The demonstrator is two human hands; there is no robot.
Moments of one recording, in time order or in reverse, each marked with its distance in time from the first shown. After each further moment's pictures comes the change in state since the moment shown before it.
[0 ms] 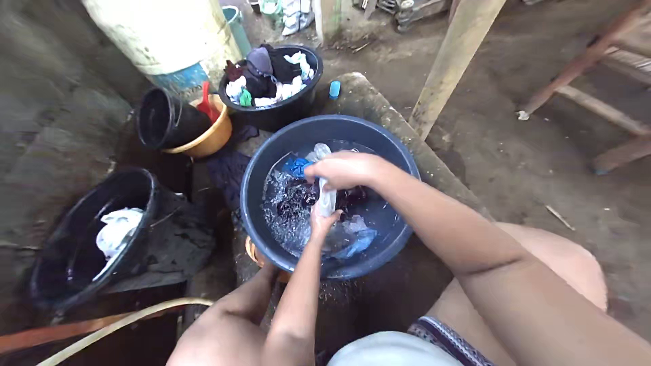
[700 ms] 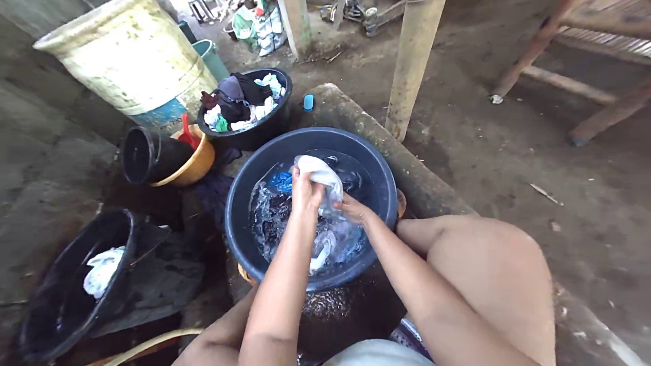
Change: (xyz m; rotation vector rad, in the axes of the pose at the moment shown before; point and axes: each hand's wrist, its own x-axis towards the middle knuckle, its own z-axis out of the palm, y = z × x) left_hand 0.013 0.202 0.044 -1.017 0.042 -0.054; right_hand -0.023 0.117 0.206 1.702 0.695 0.008
